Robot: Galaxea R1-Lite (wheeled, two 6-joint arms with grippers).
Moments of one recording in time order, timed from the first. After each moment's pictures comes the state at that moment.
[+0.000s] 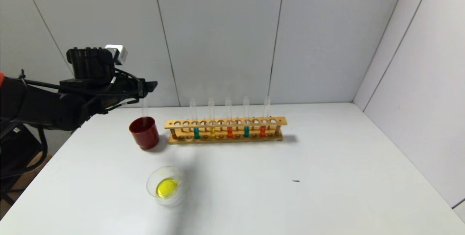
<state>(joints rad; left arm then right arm) -0.13 1.87 -1.12 -0.55 0.07 0.01 0.00 0.00 0.00 0.00 0.00 0.00</state>
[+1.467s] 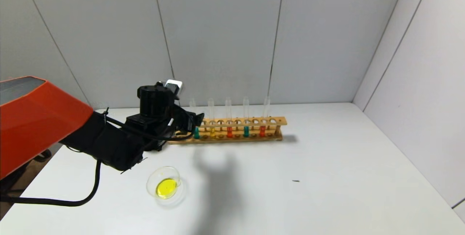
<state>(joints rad) -0.40 2.06 -0.98 -0.79 0.18 -0.01 0.00 0.00 0.00 0.00 0.00 0.00</state>
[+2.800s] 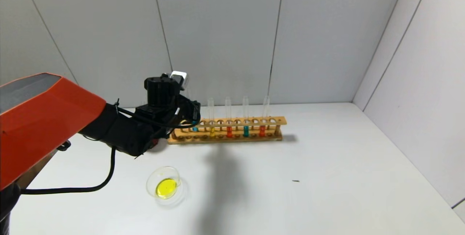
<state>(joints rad) -0.38 2.10 -1.12 -0.76 0.17 0.00 0.00 0.00 0.00 0.00 0.00 0.00</state>
